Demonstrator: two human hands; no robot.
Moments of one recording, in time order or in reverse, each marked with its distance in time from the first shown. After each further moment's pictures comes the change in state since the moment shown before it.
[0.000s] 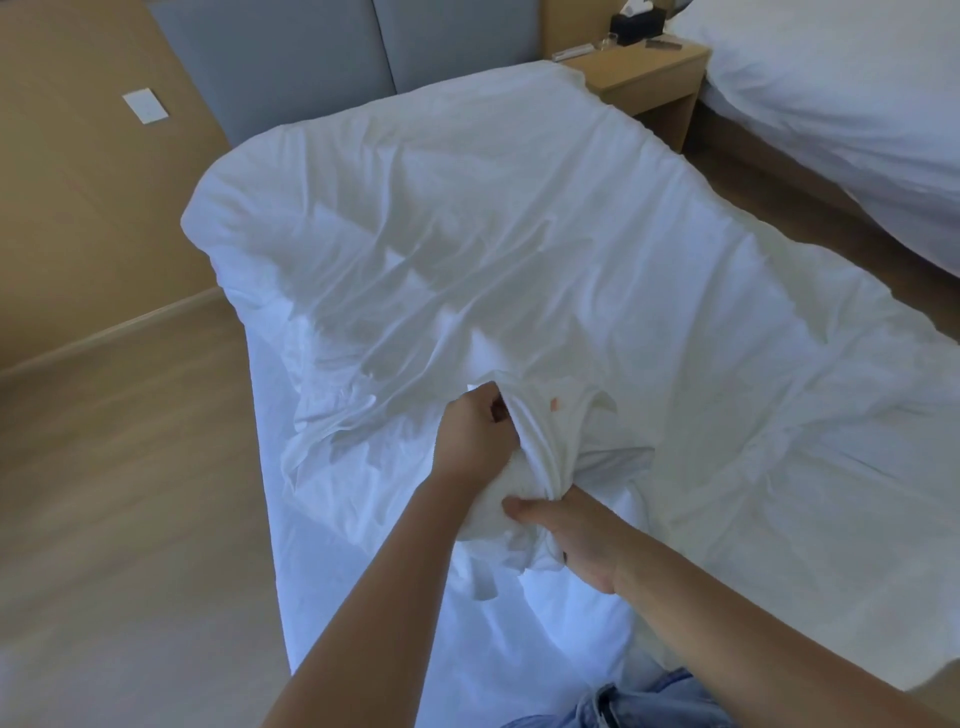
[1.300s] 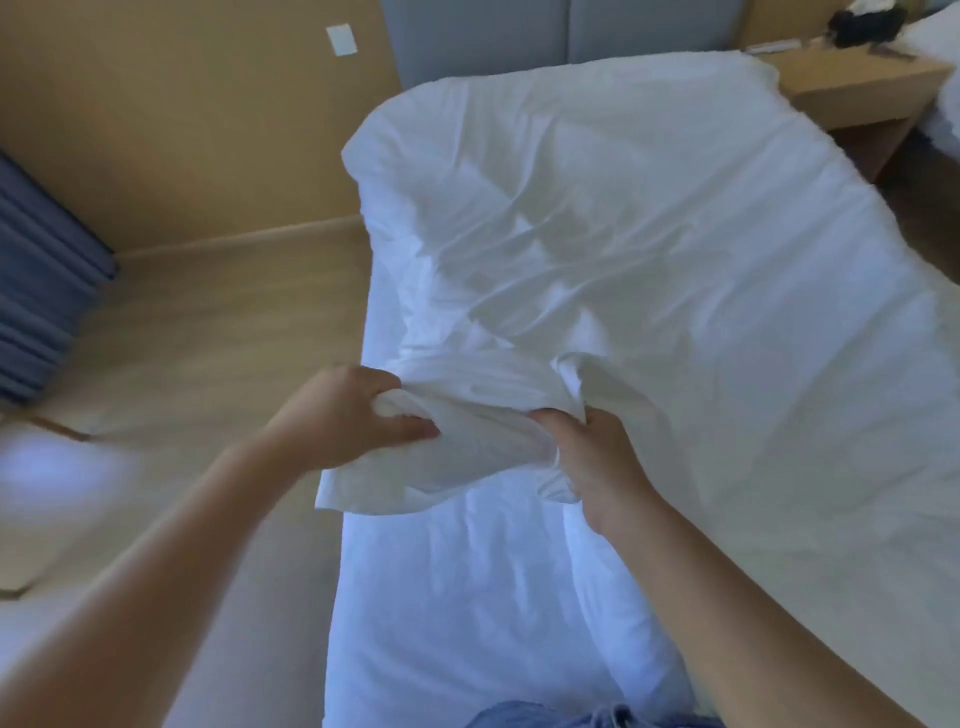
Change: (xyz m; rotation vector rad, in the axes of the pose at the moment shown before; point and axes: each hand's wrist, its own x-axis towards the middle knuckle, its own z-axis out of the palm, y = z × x) left_hand -0.108 -0.008 -0.170 0.363 0.013 -0.229; right_hand -0.021 -0.047 0.067 -0.170 0.173 -0.241
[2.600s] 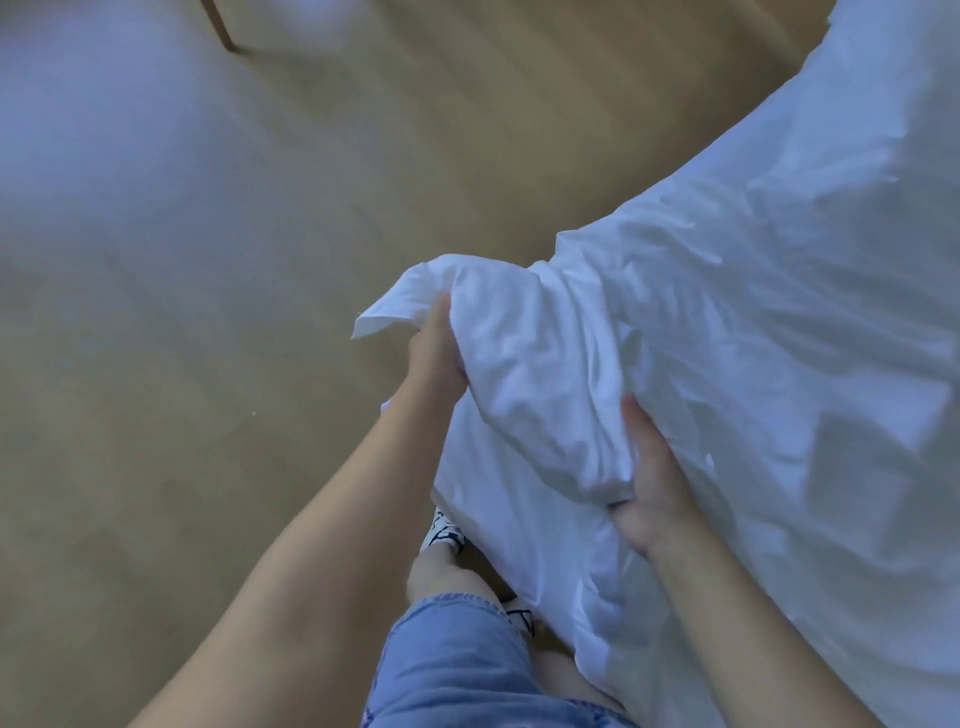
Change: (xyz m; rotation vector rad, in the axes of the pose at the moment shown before) left_hand -0.144 -0.245 0.188 -1.995 0.941 -1.128; right_hand -0.048 0.173 0.135 -0.363 -0.452 0.669
